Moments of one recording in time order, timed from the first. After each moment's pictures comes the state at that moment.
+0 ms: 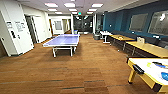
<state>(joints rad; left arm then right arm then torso) 1.50 2.94 -2.49 -0.01 -0.02 0.10 -1.57 3.02 -2.71 -0.21 0.09 0.28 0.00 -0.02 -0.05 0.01</state>
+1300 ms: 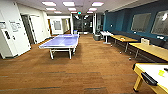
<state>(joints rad) 1.50 2.94 -2.49 -0.01 -0.03 0.10 -1.57 3.03 -2.72 -0.22 0.09 0.28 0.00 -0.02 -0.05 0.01</state>
